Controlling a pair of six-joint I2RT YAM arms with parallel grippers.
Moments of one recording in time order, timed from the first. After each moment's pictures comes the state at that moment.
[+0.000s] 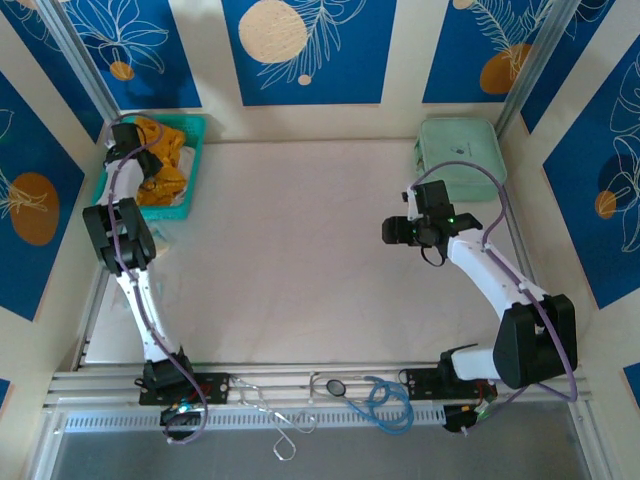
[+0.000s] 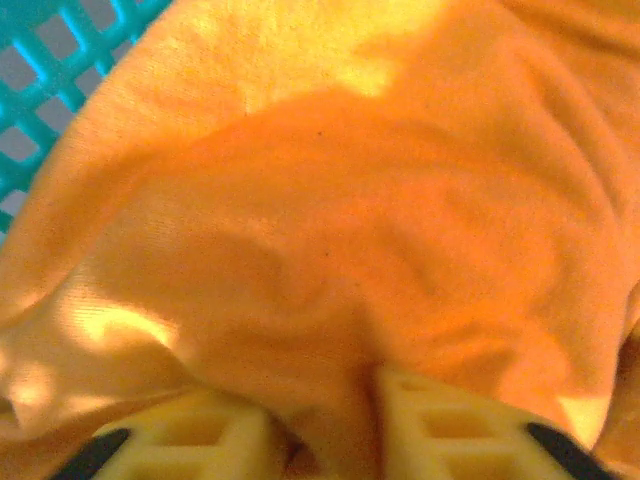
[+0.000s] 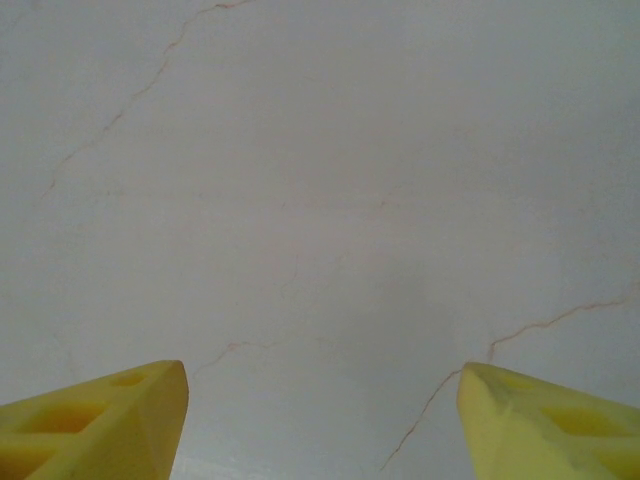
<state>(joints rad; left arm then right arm) 0.28 2.37 2.07 -0.53 -0.06 -0.45 0.24 1.33 0.97 -0.61 -0.06 0.21</state>
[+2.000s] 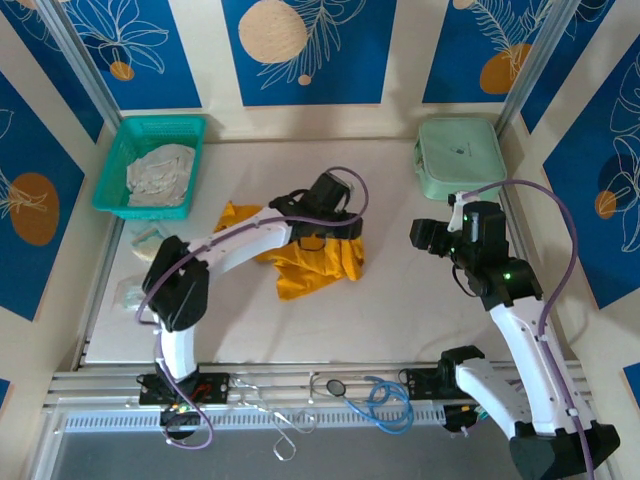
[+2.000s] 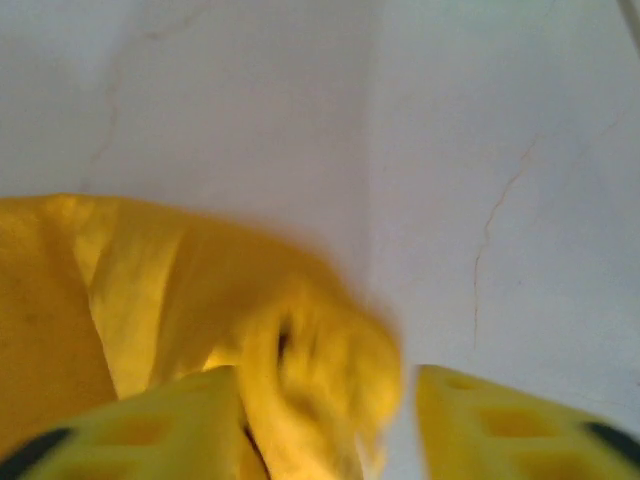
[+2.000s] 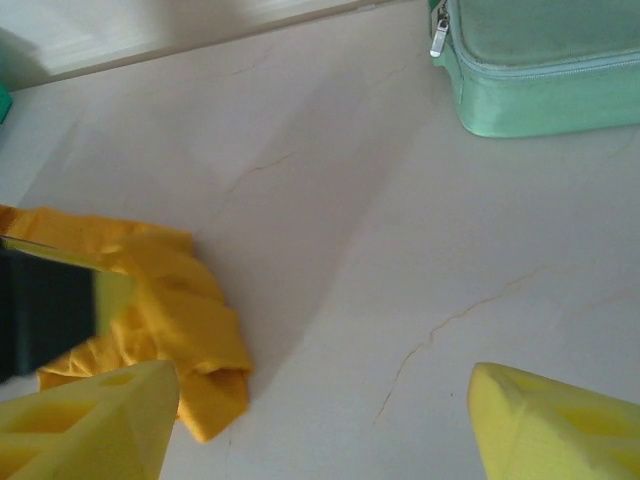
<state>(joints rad) -0.83 1.90 1.57 -0.52 0.06 -0.53 0.18 0.82 0.95 -0.76 -0.02 0.30</state>
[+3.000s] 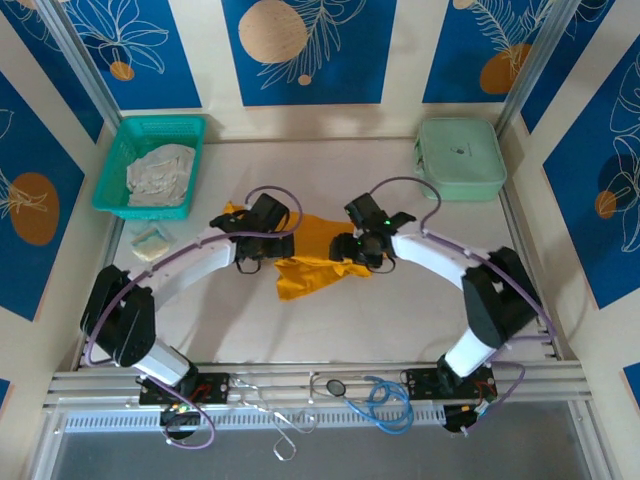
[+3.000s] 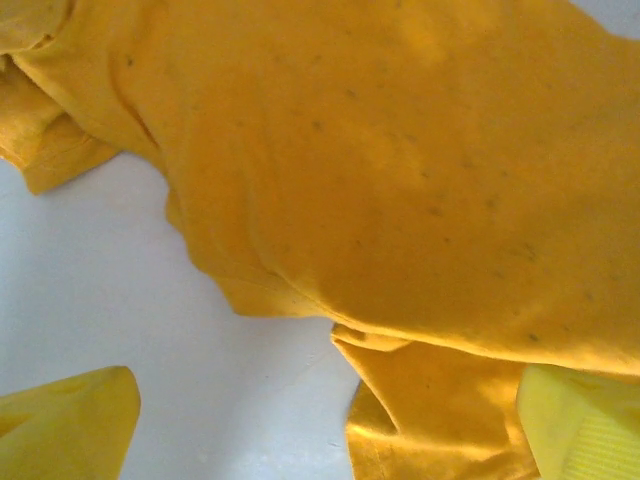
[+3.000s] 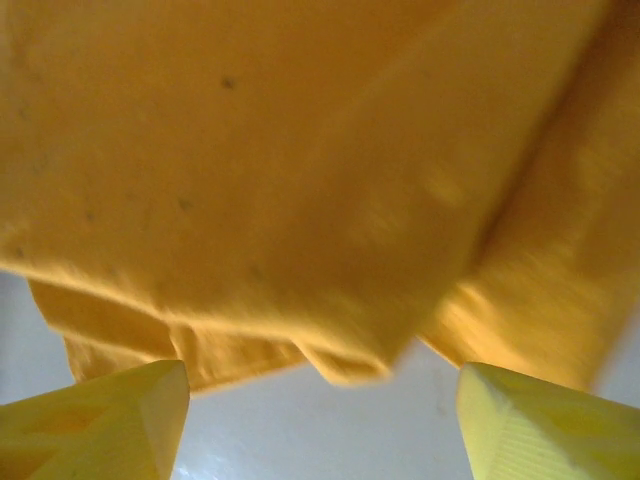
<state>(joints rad) -0.62 1.53 1.12 -0.70 -0.22 -0.62 0.60 1.64 1.10 -0.62 -0.12 0.69</state>
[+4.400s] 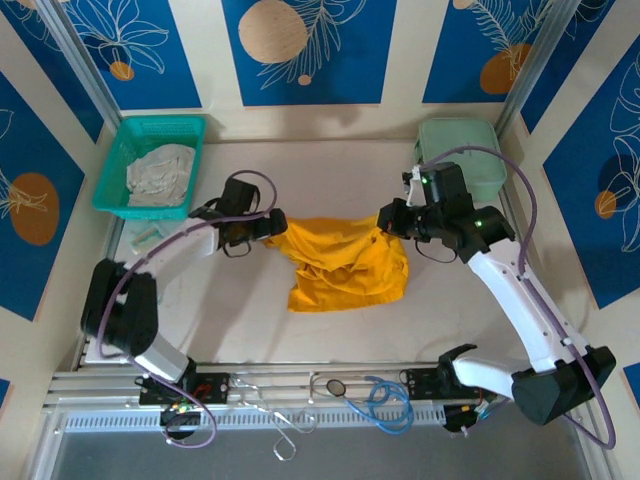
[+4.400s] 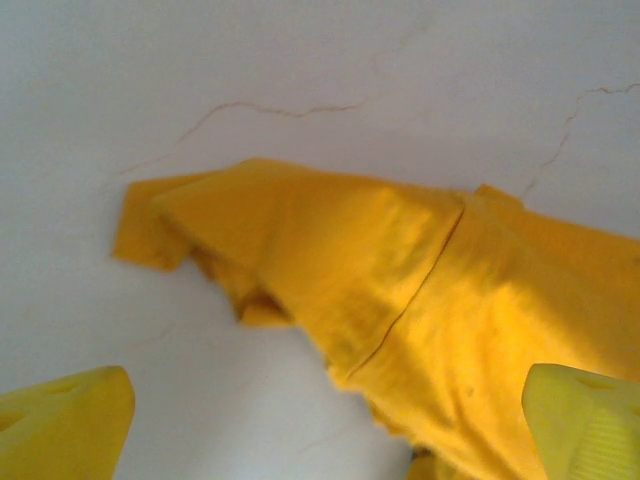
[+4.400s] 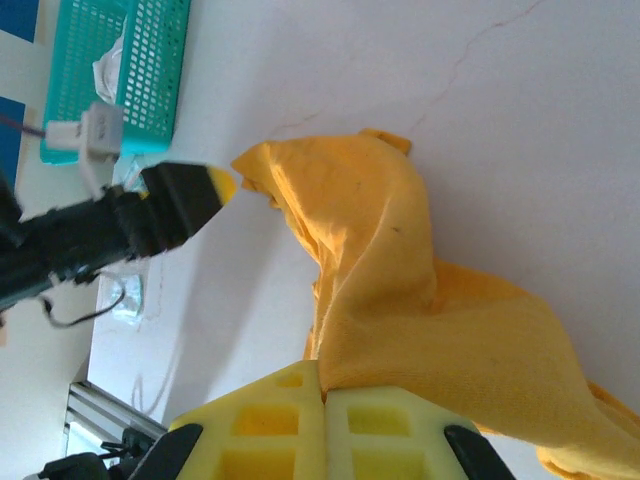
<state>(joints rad) -0.41 1.62 1.11 -0.44 0.08 -0.60 0.39 1.15 1.26 -0.89 -0.31 0.60</state>
